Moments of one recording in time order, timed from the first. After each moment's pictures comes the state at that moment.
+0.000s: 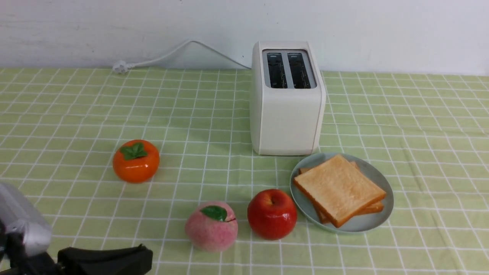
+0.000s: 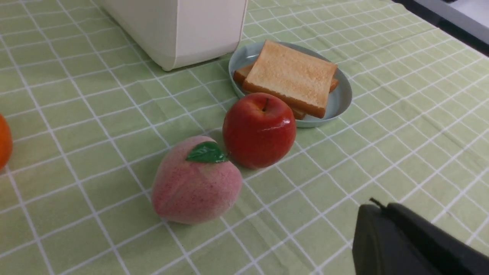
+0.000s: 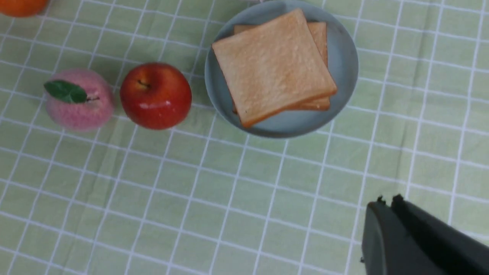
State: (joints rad) right arm 0.04 0.87 -1.12 0.28 1.21 -0.12; left arm -0.66 0.55 -0.35 -0.50 0.20 0.29
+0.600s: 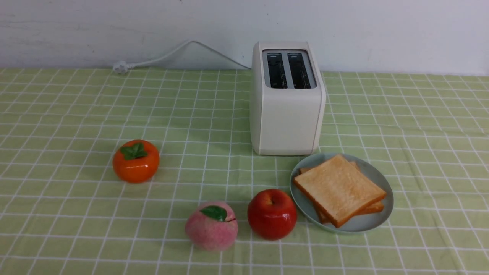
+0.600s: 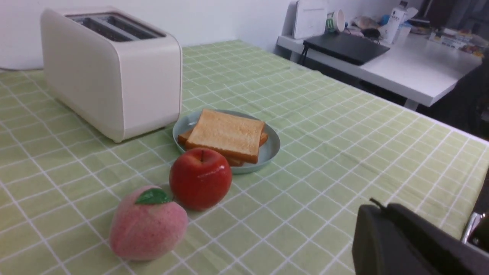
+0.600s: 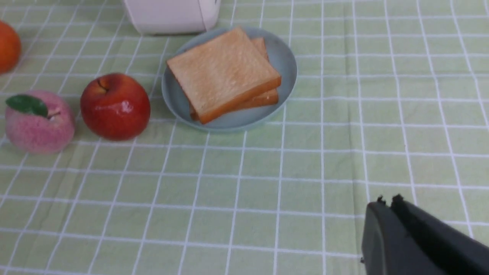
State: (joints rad) right arm 0.04 0.22 -0.65 0.15 1.03 0.05; left arm -0.66 0.15 -0.35 -0.48 0.44 0.30
